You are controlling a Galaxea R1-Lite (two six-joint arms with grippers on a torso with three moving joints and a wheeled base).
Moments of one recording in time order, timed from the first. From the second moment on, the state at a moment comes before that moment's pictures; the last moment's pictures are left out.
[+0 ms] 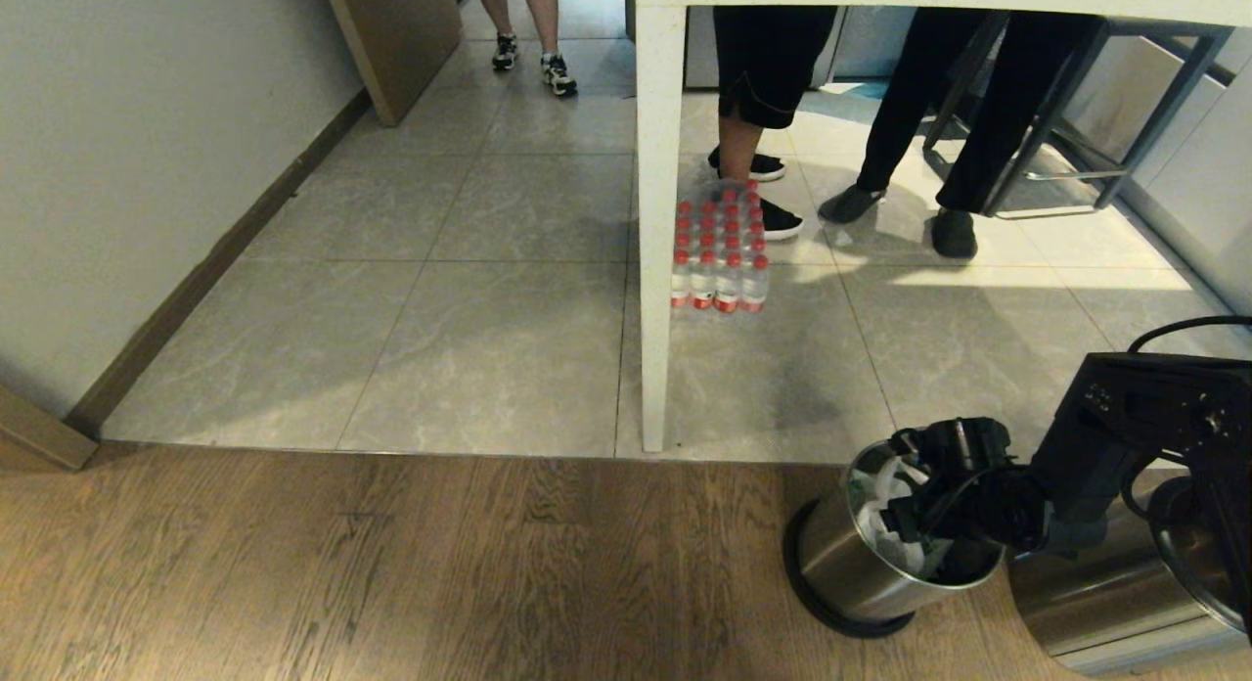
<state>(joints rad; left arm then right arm) 0.00 0.00 0.00 0.00 0.00 -0.01 -0.01 2.49 -0.95 -0.69 -0.10 -0.18</state>
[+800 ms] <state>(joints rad) 0.00 0.00 0.00 0.00 0.00 -0.01 -0.01 2.49 -0.94 -0.70 -0.05 -0.17</state>
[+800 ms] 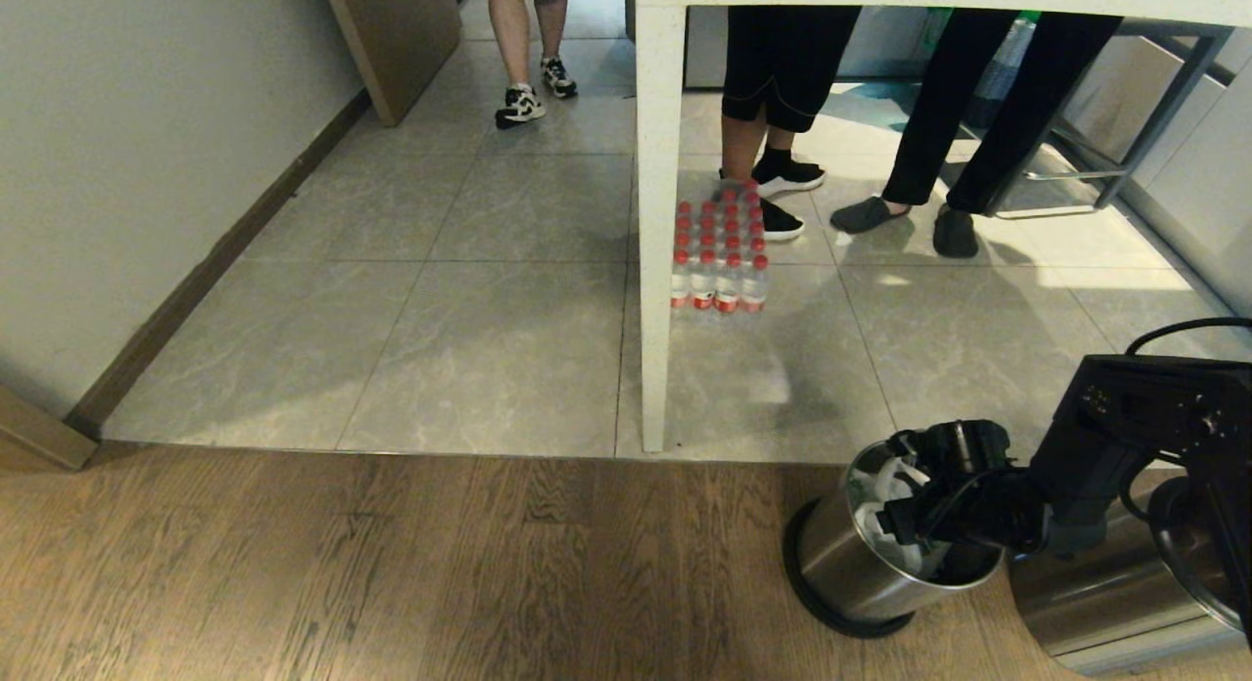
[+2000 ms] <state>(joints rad) 0.00 0.00 0.00 0.00 0.00 0.00 -0.01 2.49 -0.94 -0.70 -0.05 -0.17</state>
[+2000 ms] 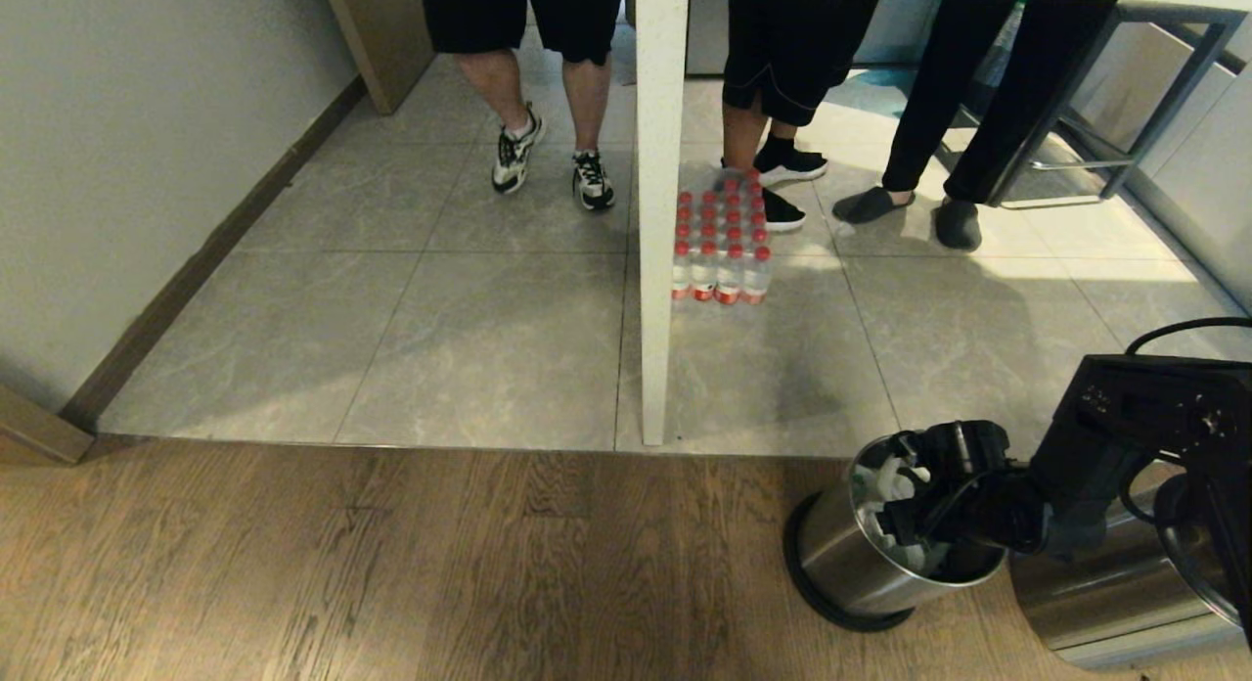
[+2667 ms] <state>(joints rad) 0.00 0.00 0.00 0.00 0.00 -0.01 -0.01 2.49 -0.94 -0.71 -0.06 -0.17</state>
